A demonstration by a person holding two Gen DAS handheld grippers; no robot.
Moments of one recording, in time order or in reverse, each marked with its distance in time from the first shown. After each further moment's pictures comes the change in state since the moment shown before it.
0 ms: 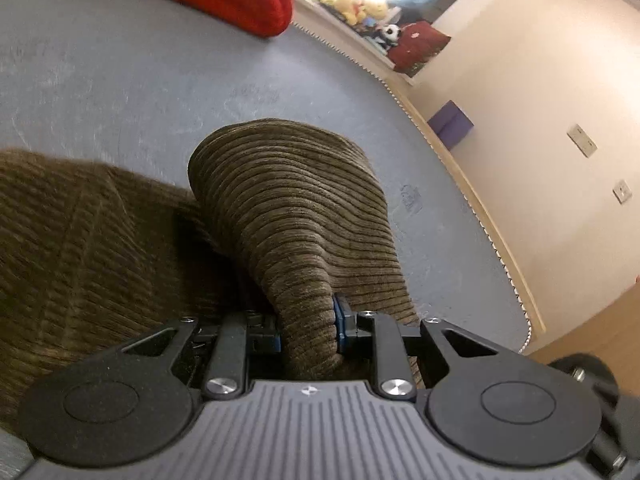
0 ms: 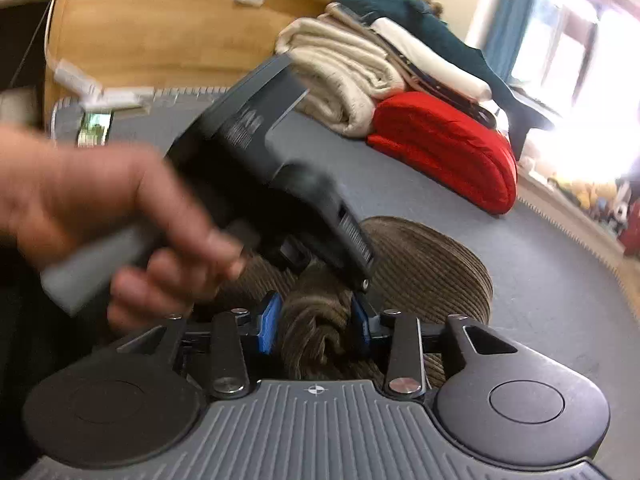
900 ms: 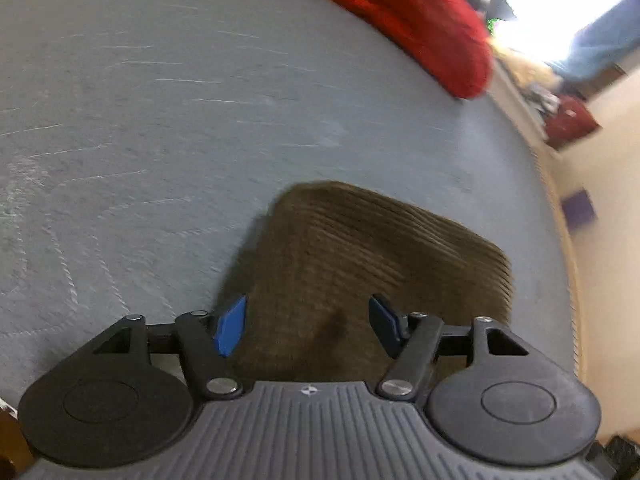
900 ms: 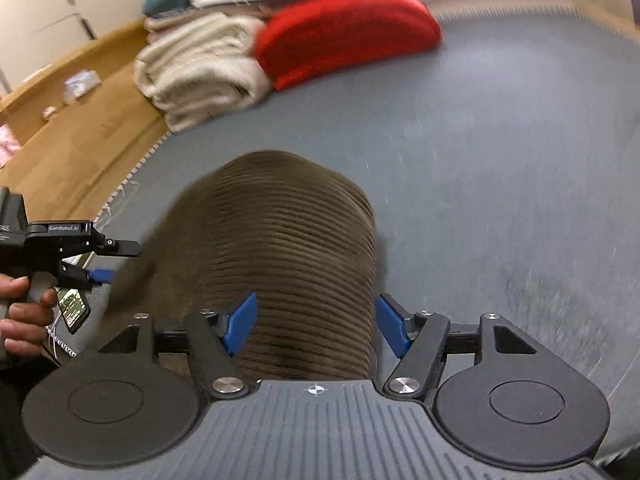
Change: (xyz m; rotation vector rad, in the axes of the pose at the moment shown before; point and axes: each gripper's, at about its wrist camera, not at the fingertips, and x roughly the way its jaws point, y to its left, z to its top) left arm -0.144 0.182 0.083 -0.338 0.034 0.346; right arm 0.067 -0.091 -0.024 0.774 0.178 0.079
